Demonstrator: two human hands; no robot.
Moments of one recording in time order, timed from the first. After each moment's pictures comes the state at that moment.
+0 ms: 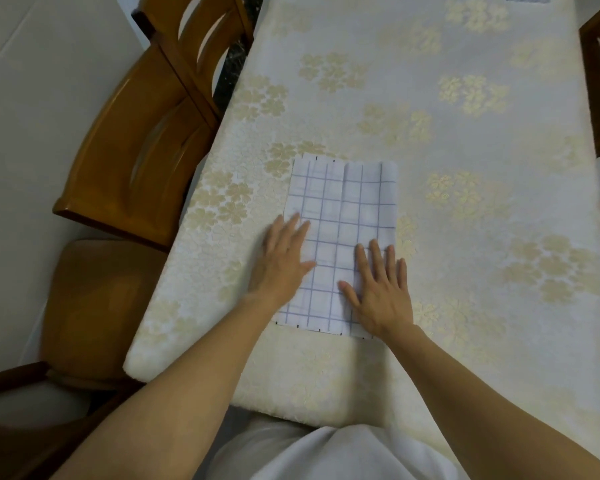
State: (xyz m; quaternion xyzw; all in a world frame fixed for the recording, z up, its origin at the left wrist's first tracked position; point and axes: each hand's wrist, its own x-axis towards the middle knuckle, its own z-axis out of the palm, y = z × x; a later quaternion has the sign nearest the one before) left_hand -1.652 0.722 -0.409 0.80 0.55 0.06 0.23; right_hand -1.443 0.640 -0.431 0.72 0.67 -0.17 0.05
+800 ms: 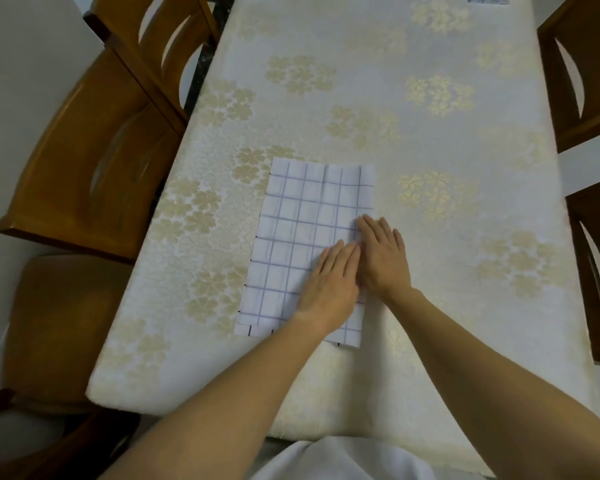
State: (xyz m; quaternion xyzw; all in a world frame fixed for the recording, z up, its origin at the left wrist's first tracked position) left_hand -1.531 0.683 -0.415 0.88 0.43 -0.02 0.18; right_hand -1.384 0.696 -0.422 0.75 0.64 -0.19 -0.07
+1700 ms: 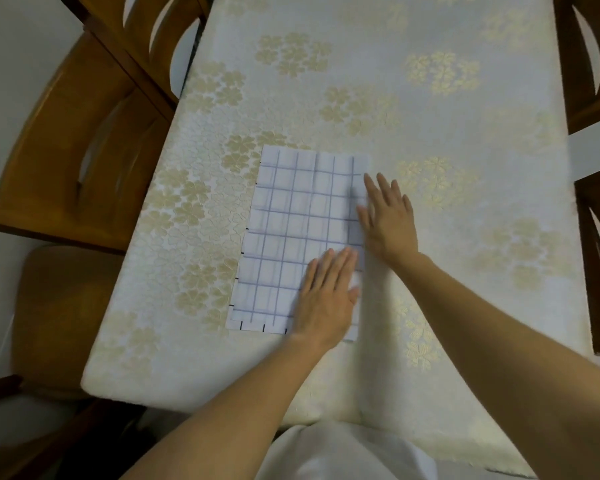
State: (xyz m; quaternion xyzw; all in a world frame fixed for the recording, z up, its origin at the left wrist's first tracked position) left_hand -1.528 0.644 -0.430 0.85 0.49 0.03 0.21; right_hand -1.350 0.733 -0.418 0.75 0.63 -0.19 -0.12
